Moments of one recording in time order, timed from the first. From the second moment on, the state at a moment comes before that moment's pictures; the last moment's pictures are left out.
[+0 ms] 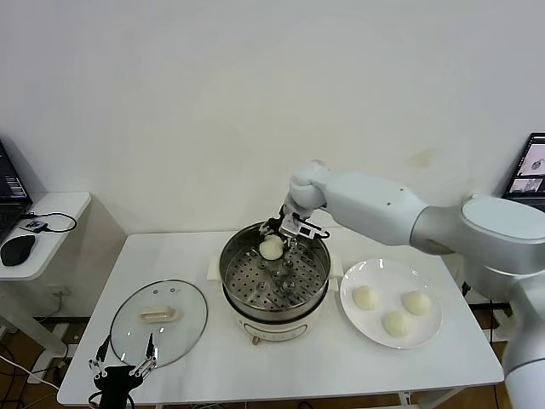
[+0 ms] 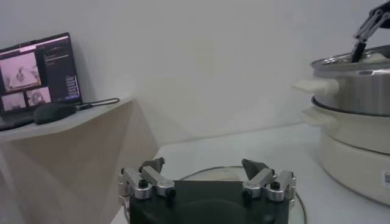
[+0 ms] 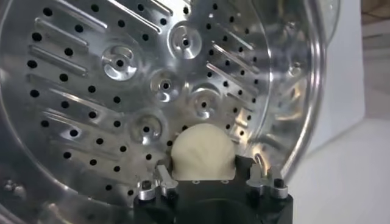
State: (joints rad) left arm 1.80 -1.29 -0.65 -2.00 -0.12 -0.12 -0.20; right arm 0.42 1.31 -1.25 0.96 -0.21 0.51 -0.85
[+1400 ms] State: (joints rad) left arm 1.81 -1.27 -0.66 -2.03 -0.10 -0.11 -0.19; right arm 0.41 0.53 -1.19 1.57 0.02 -0.23 -1.00
